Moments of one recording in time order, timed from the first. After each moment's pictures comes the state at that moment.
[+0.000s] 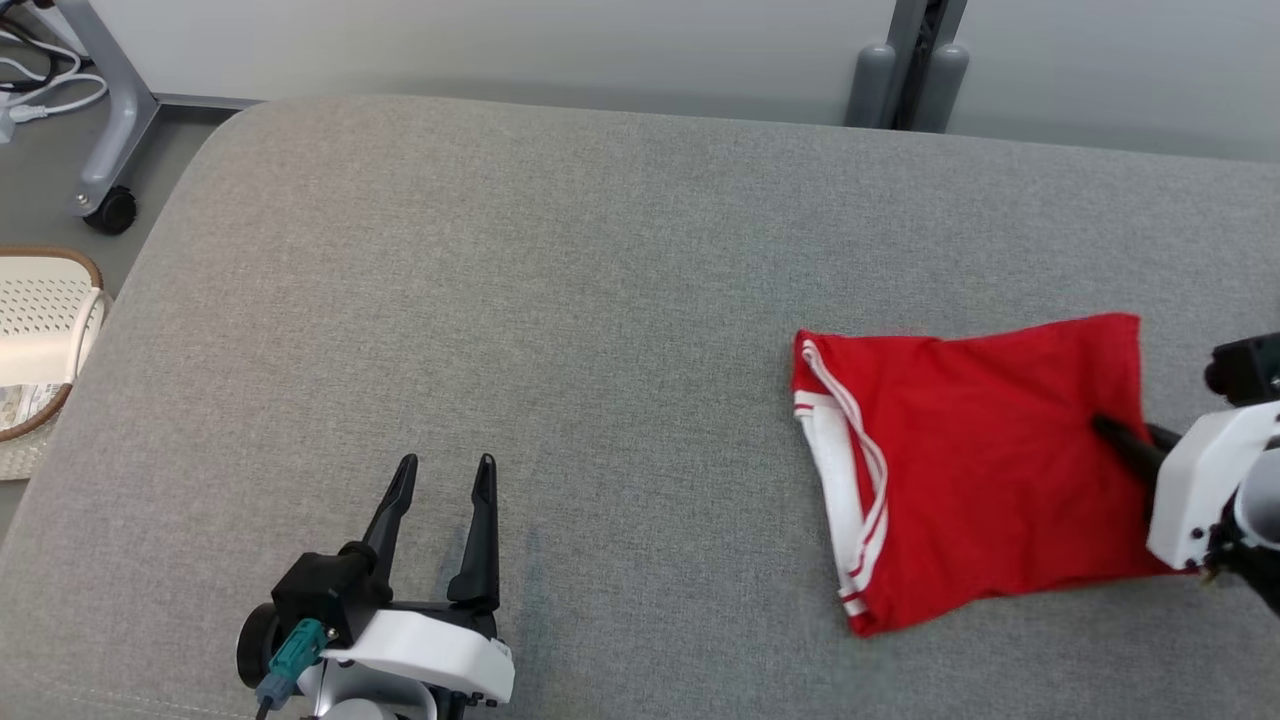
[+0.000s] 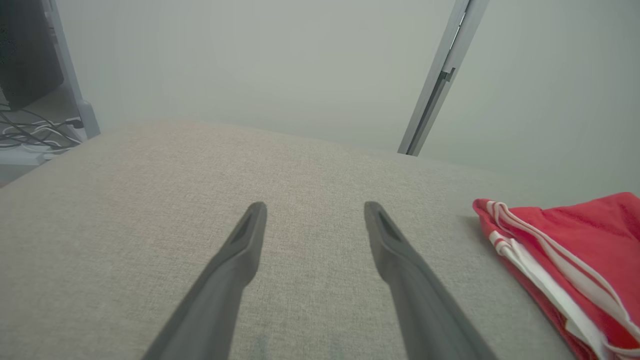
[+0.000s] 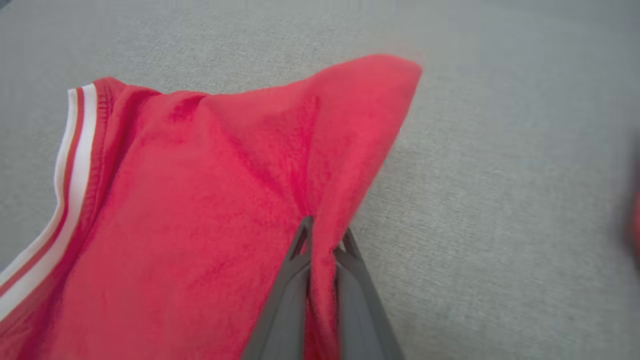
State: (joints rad) left arm -0.09 0.05 -0.26 0.22 -0.36 0.06 -0.26; right arm -0.61 -0.68 0.84 0.55 1.04 0.13 0.14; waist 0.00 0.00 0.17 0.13
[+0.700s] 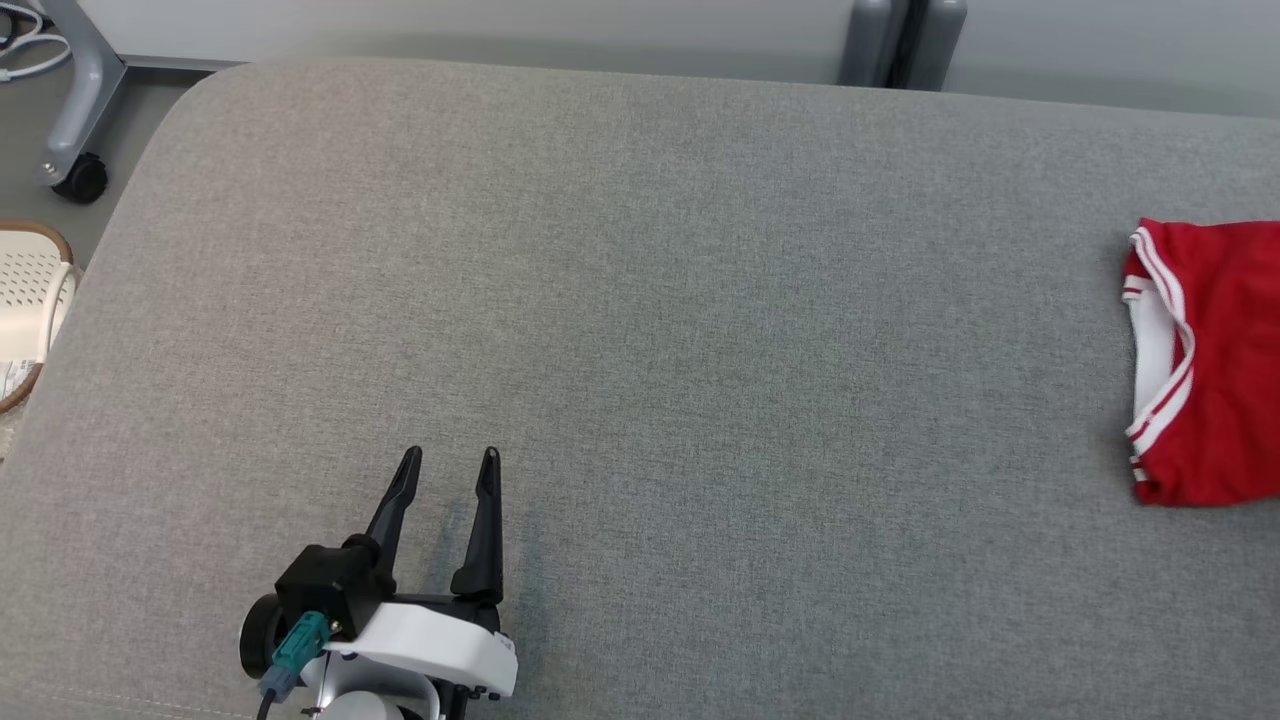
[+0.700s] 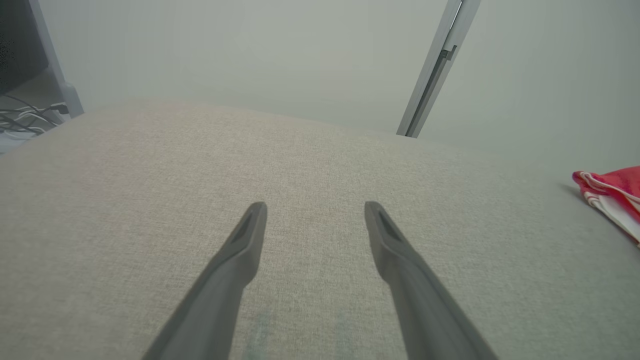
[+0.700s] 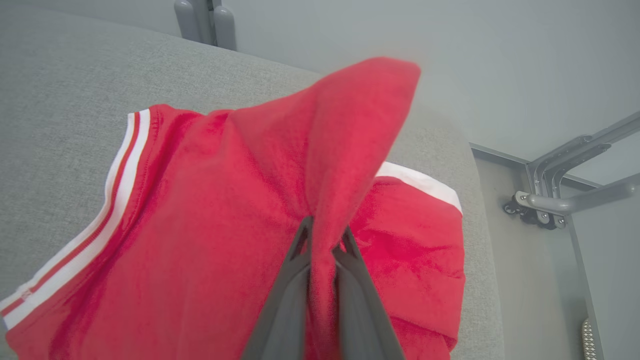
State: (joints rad) left arm -0.10 0.05 -0.26 0.22 -0.36 0.05 -0.26; right arm -0.76 -0.99 0.82 0.67 1.01 0.13 0.18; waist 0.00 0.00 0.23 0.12
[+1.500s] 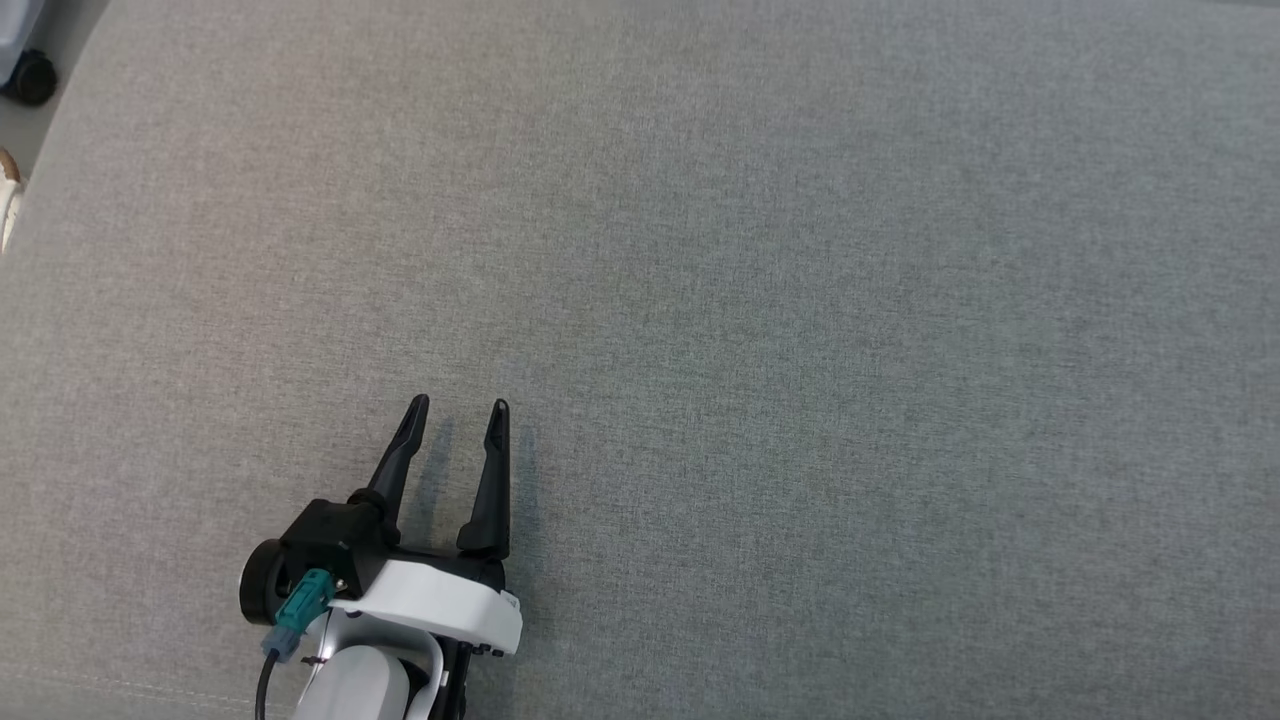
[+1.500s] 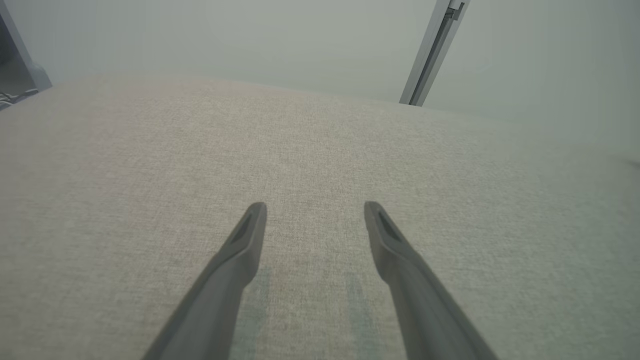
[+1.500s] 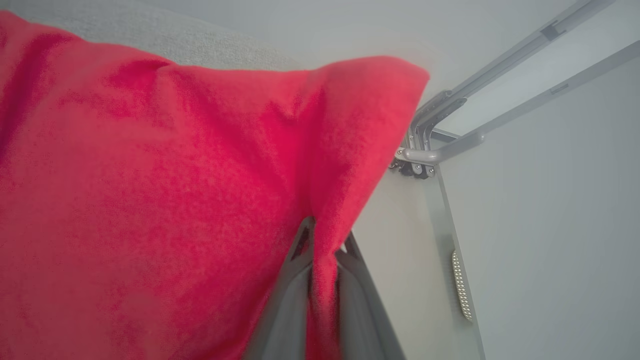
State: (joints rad) left arm -0.17 0.05 -0.27 0.22 -0.33 0.03 -0.26; right arm -0.87 -1.06 0.78 1.00 0.89 0.13 0.10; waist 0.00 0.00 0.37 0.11
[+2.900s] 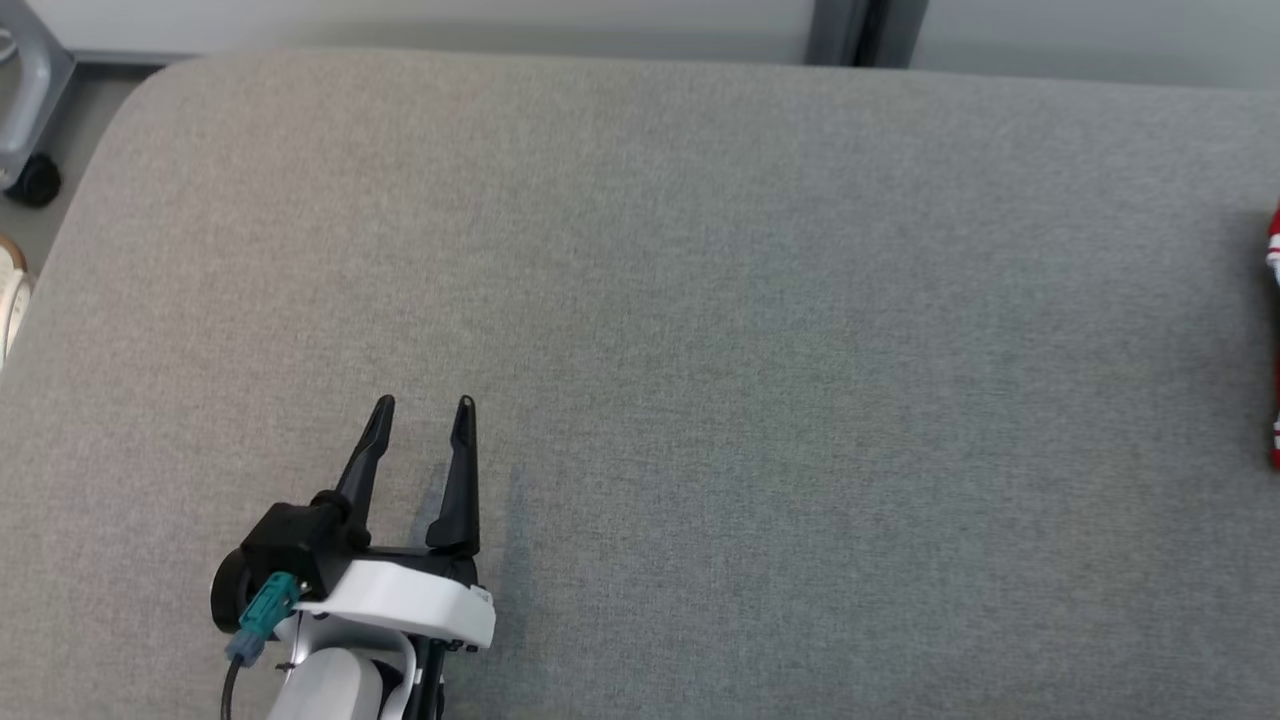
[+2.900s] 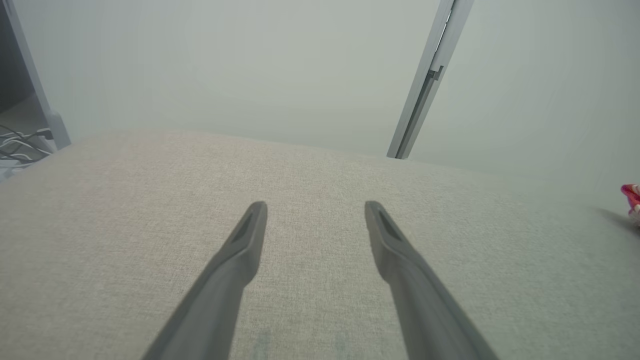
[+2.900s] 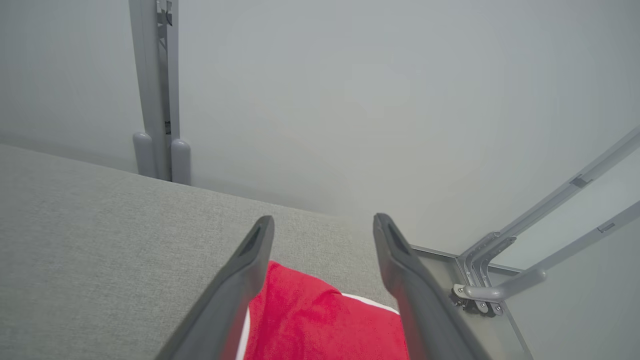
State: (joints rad) left arm -0.16 0.05 -0.22 0.22 -0.34 0.03 -0.26; right arm -1.04 -0.73 0.73 1.11 0.67 0.13 -0.17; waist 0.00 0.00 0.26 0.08
